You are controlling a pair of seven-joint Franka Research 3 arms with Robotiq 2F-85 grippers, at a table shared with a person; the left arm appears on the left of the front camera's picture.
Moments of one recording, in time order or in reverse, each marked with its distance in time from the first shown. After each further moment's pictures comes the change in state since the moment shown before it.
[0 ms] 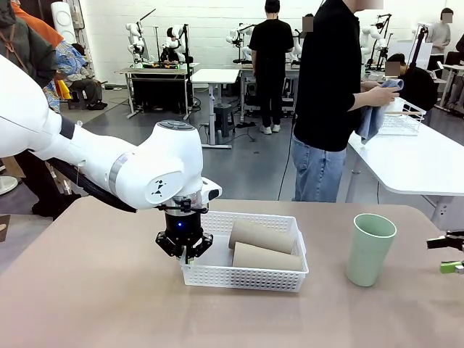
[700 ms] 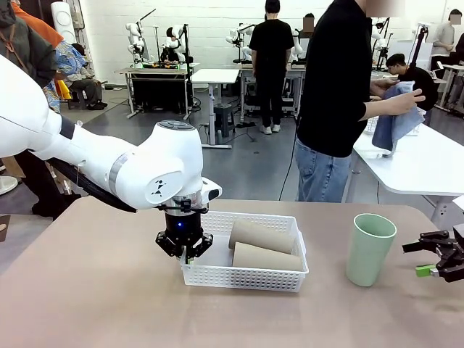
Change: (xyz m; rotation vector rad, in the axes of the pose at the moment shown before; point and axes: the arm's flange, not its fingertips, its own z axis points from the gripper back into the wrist) left arm 0.000 0.000 0.000 0.000 0.000 0.000; right arm 0.002 -0.012 -0.044 0.053 0.043 0.007
